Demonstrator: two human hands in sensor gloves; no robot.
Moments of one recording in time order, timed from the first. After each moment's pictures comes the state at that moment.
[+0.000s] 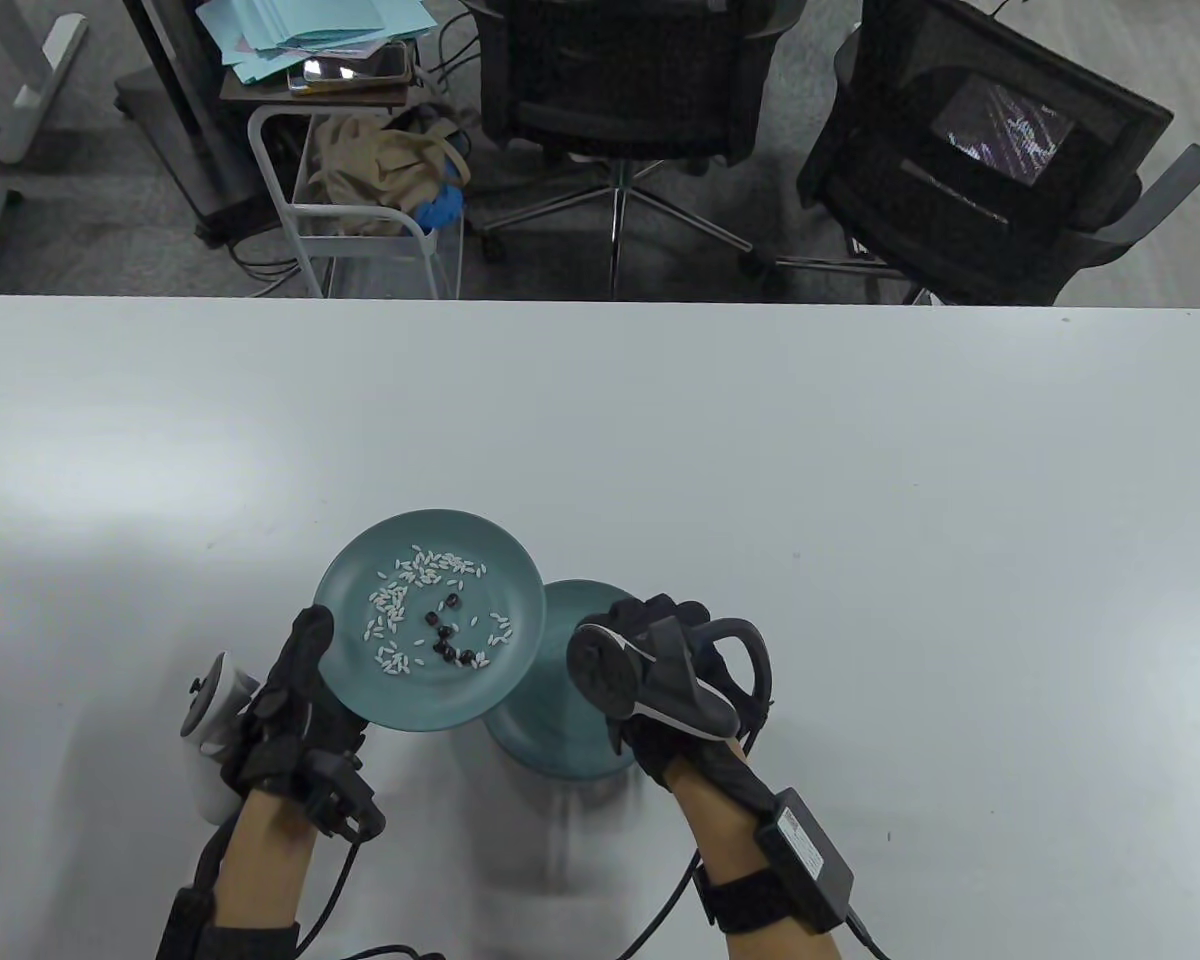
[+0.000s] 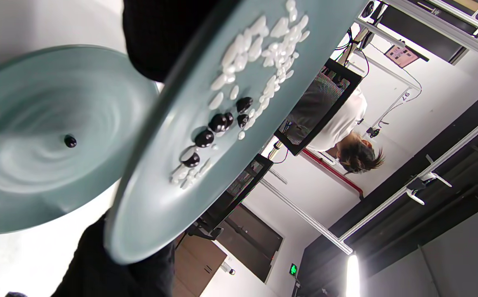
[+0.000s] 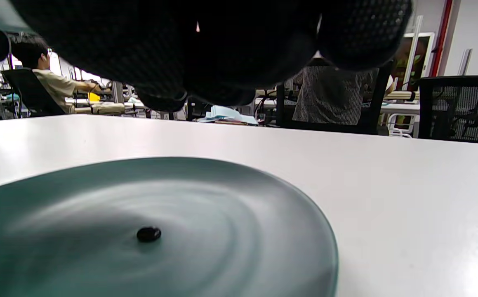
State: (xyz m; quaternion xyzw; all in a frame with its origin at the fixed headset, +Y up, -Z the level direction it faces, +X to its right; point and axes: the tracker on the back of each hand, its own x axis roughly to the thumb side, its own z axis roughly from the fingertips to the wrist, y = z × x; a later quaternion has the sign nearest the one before) left_hand -0.267 -0.749 -0.179 -0.21 0.09 0.85 0.48; right_hand 0.022 -0.675 -0.216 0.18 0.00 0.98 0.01
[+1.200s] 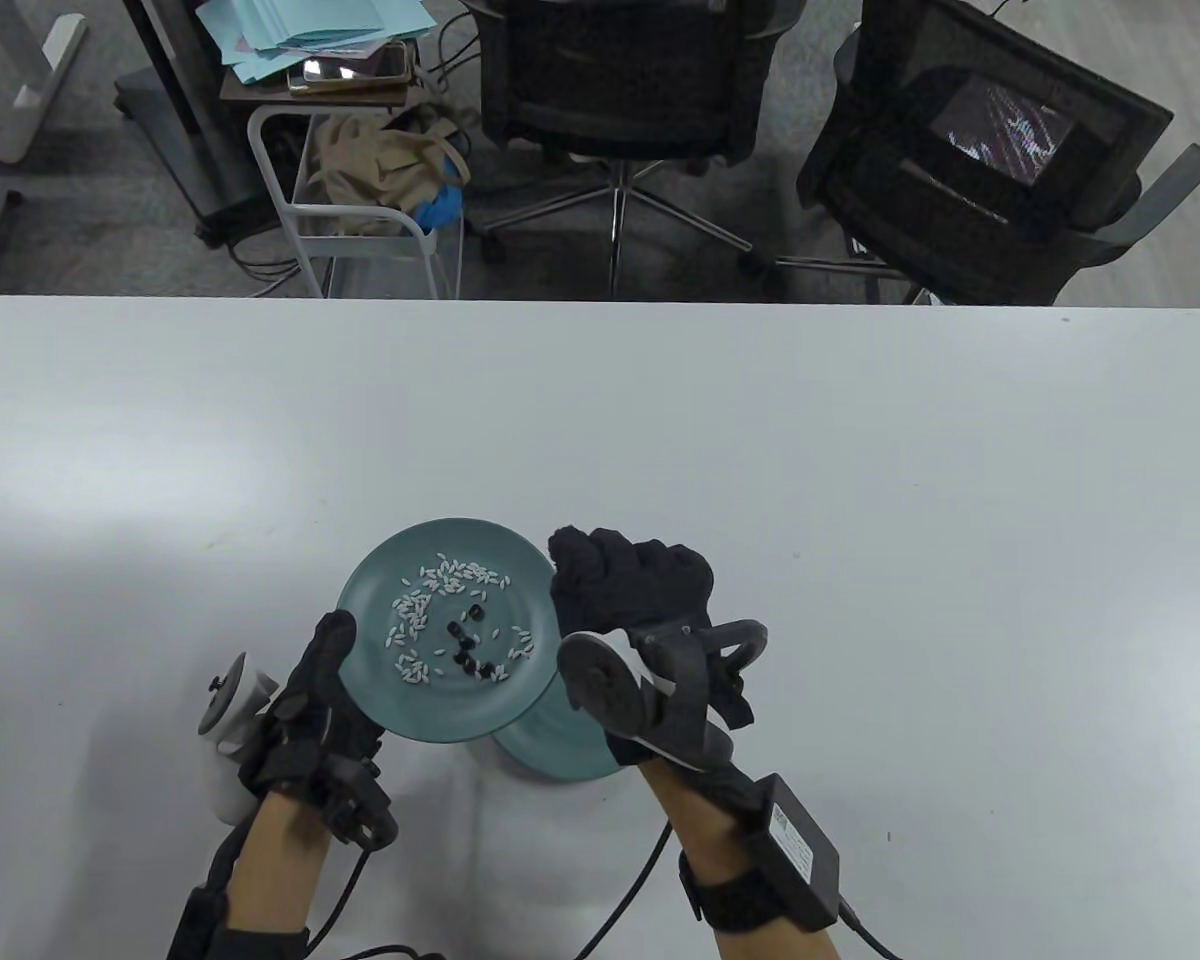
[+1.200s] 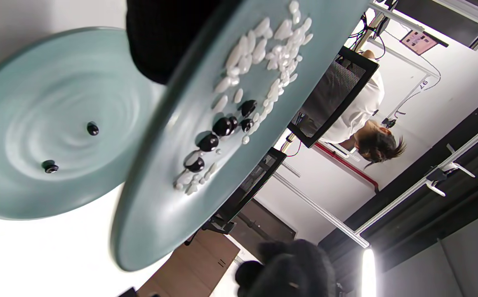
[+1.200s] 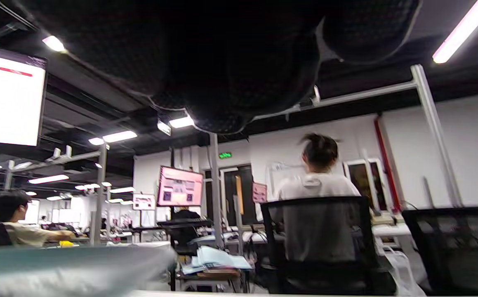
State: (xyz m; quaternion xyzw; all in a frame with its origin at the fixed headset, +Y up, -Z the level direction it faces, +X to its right) left_hand -0.253 -0.754 -0.177 -0.23 0.09 0.84 0.49; right_hand 0.003 -0.587 -0.192 0.14 -0.27 0.95 0.10
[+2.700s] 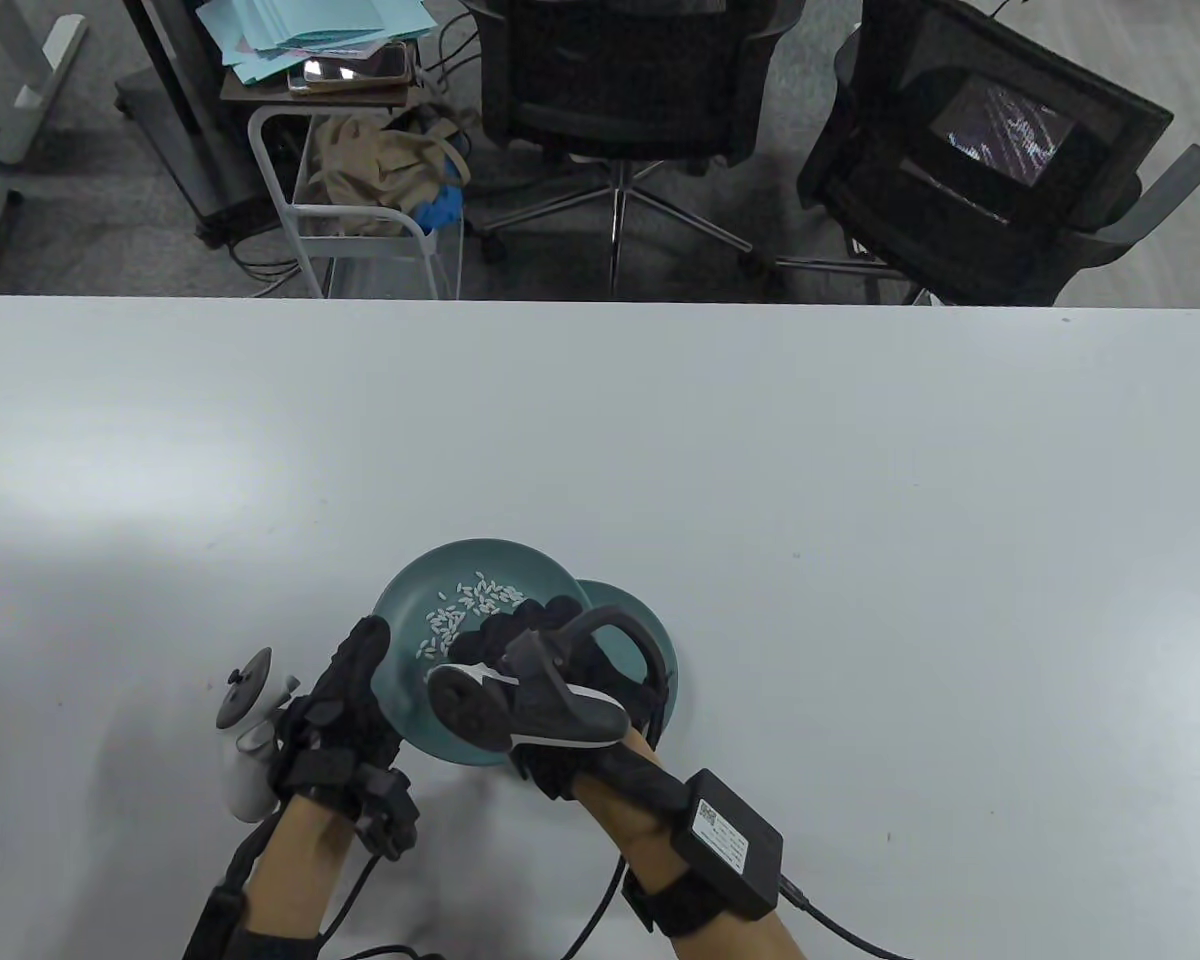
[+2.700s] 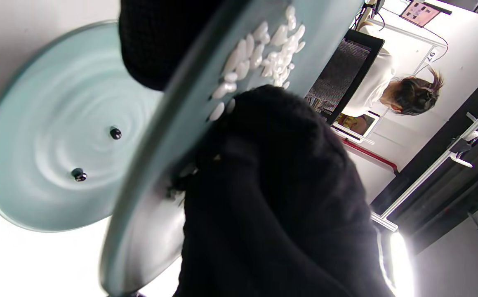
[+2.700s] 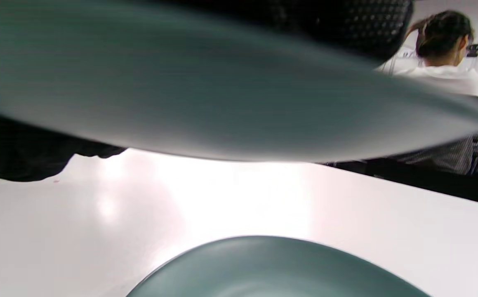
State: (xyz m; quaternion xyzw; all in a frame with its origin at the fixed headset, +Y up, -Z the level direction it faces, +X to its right) left_hand -0.243 -0.752 -0.179 -0.24 0.08 0.81 0.54; right_hand -0.061 -0.627 -0.192 0.32 -0.04 0.95 -0.01
